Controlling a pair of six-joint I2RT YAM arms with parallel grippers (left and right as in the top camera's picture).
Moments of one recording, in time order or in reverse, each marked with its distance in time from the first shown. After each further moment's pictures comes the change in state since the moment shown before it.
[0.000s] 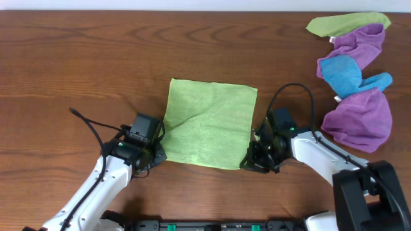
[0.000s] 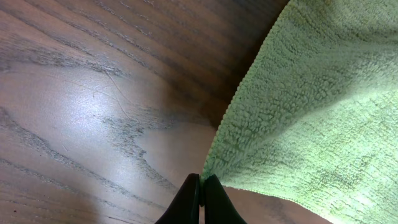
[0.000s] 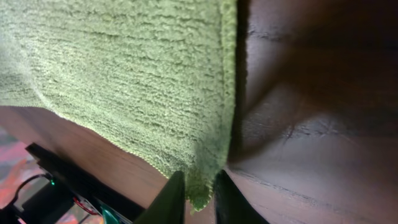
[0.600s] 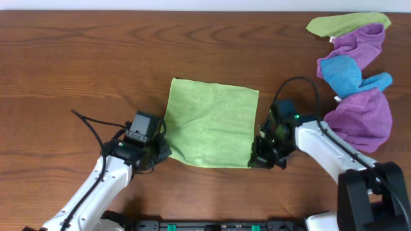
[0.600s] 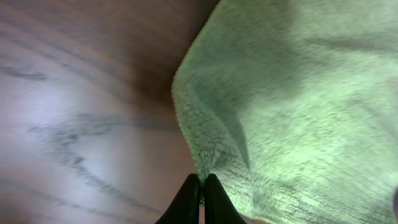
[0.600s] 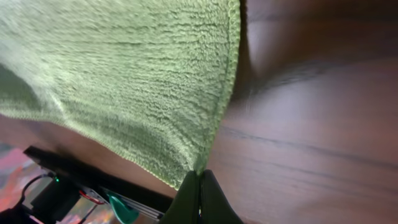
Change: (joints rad) left arm 0.000 0.000 0.000 0.108 0.126 -0.034; right arm -0.047 0.002 0.158 -0.275 0.070 -0.029
